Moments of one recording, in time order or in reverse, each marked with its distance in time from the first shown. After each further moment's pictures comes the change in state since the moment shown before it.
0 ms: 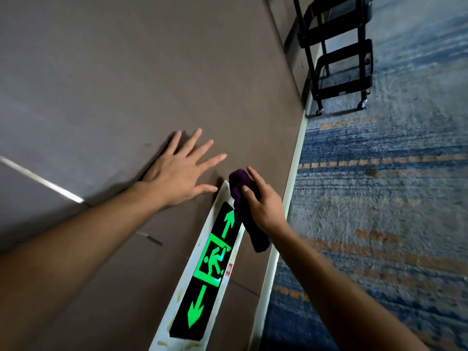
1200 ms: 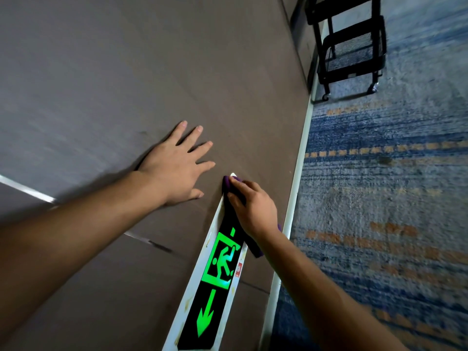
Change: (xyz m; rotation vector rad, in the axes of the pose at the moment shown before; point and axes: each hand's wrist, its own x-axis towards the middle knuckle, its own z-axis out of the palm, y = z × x) left_hand 0.002 -0.010 -0.001 0.360 -0.205 0.142; right_hand 0.000 0.008 0.060 -0.324 -0.002 -0.122
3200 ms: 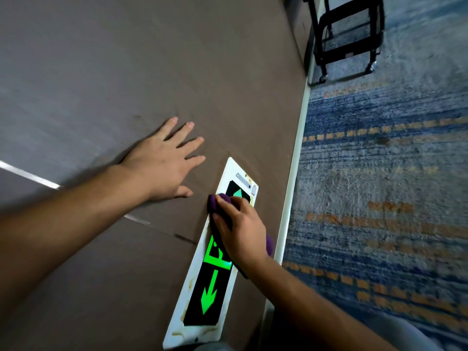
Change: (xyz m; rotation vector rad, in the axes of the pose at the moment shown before) left_hand -0.027 0.003 0.001 0.036 -0.055 0.074; right_hand -0.086 -0.027 0.024 0.055 0.068 -0.038
